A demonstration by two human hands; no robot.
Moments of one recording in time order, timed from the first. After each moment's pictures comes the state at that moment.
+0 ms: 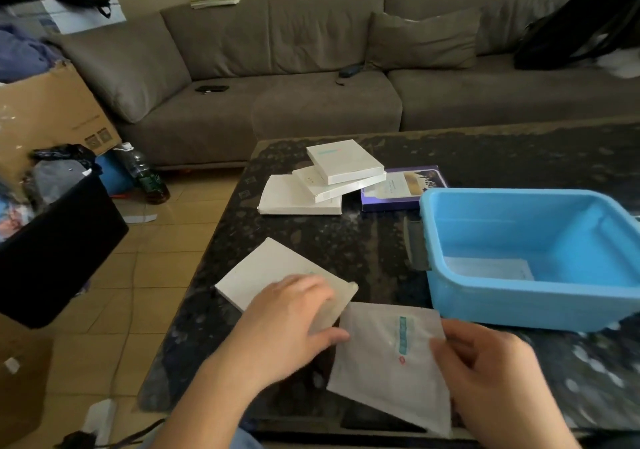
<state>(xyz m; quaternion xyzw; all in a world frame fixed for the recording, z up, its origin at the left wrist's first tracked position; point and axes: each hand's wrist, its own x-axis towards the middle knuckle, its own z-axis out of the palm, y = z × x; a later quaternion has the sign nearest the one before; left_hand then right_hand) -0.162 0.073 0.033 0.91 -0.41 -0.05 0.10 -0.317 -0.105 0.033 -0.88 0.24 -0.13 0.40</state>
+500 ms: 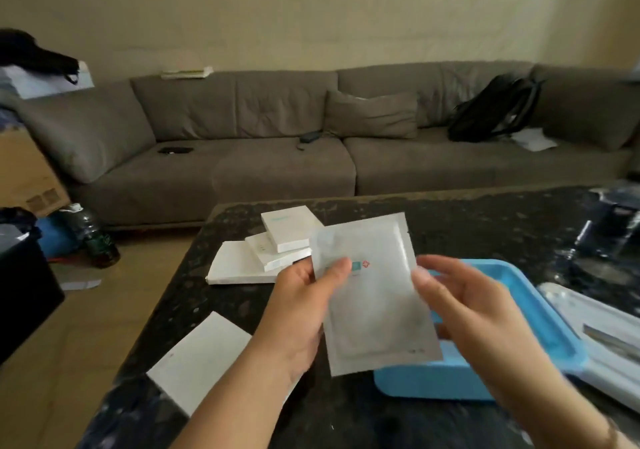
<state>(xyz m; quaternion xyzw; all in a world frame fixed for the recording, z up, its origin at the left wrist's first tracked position) -0.170 -0.046 0.114 0.60 -0.15 -0.28 0.74 -0.289 -0.184 0.123 -0.75 0.21 -0.23 0.58</state>
